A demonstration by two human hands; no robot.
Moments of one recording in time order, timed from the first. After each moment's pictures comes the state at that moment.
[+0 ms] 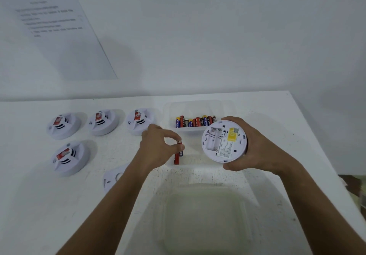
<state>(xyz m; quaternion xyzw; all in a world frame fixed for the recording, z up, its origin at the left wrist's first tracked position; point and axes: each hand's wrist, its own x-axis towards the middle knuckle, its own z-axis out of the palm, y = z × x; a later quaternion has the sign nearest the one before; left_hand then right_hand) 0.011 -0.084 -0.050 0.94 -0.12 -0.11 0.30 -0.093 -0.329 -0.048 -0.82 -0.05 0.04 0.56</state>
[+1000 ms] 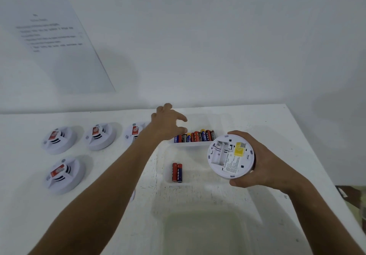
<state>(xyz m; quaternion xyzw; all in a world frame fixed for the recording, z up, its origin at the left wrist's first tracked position) 0.101 -0.136 -0.026 0.95 -0.25 -0.09 0.13 -0.096 -0.342 -0.046 -0.82 -0.04 0.02 0.57</state>
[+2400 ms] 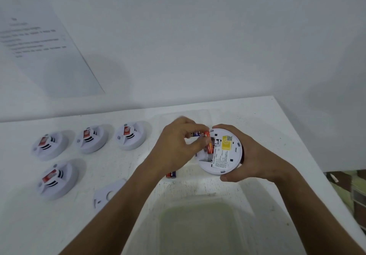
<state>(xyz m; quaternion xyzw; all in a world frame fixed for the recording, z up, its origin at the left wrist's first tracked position) -0.004 -0.139 -0.005 0.84 -0.34 -0.07 0.41 -0.100 -0.336 -0.039 -0.79 -0.08 0.03 0.61</state>
